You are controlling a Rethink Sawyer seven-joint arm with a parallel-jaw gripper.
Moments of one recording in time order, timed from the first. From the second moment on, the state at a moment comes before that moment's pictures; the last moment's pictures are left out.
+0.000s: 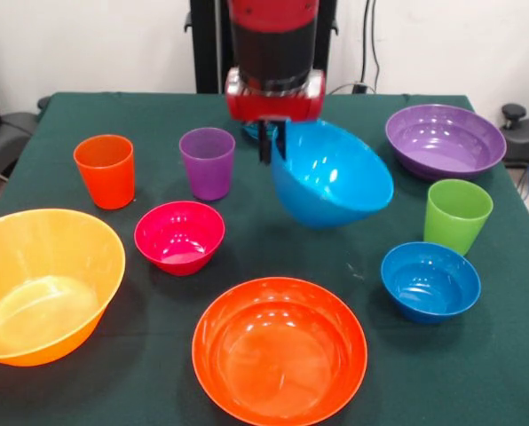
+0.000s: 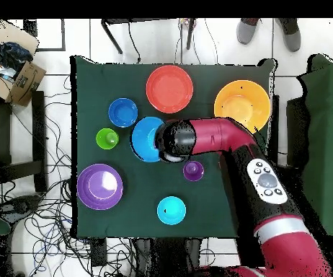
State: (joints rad) arm -0.54 -0.60 0.42 1.58 -0.45 0.77 1.96
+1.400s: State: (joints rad) arm -0.59 -0.31 0.47 1.15 -0.47 1.08 1.83
